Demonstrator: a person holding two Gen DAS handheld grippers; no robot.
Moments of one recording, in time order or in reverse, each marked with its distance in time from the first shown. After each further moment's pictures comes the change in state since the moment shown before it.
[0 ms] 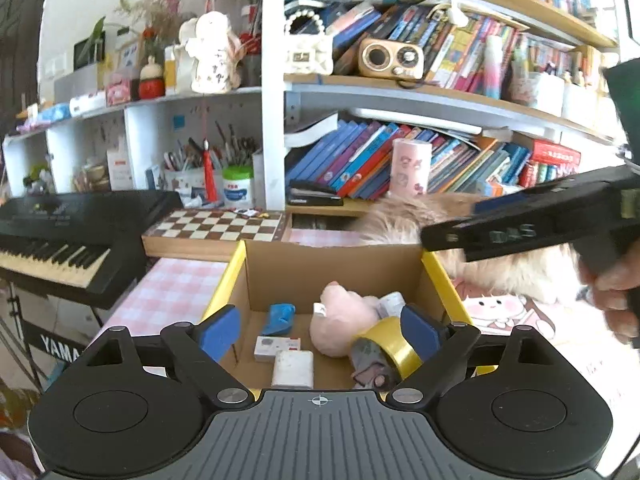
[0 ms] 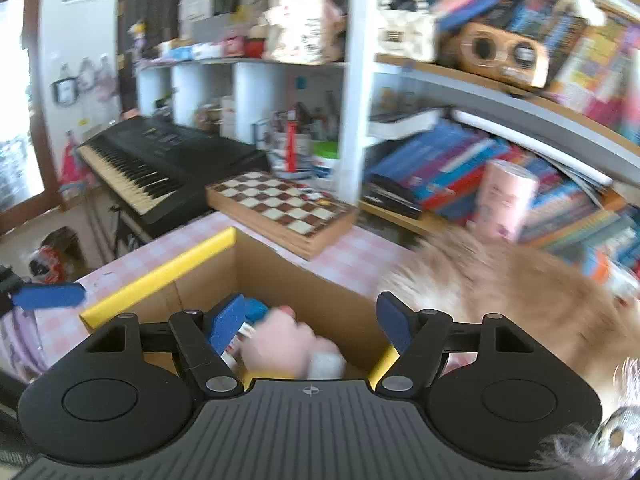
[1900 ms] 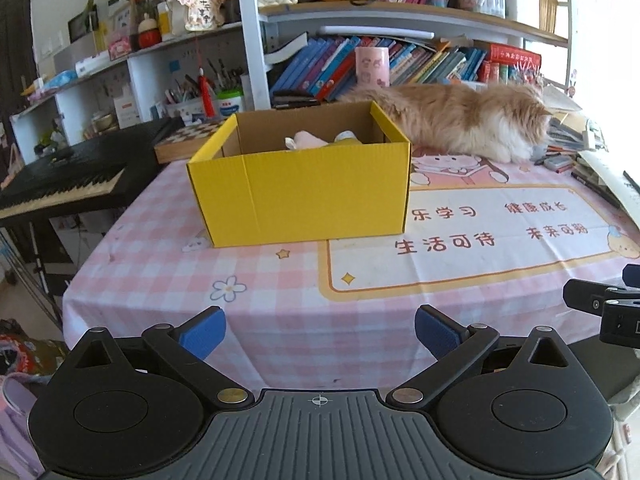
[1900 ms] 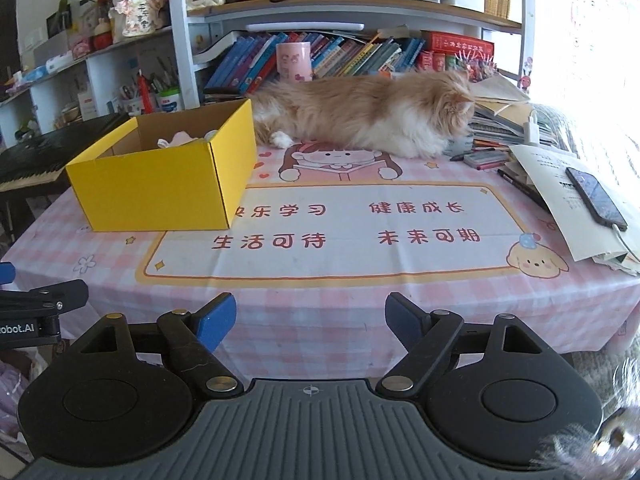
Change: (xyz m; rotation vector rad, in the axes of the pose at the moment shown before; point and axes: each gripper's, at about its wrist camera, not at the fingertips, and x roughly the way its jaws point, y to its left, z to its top) left arm -0.113 -0.044 -0.130 0.094 0.187 0.028; right arm -0.200 0.100 -0.234 0.415 0.077 -0.431
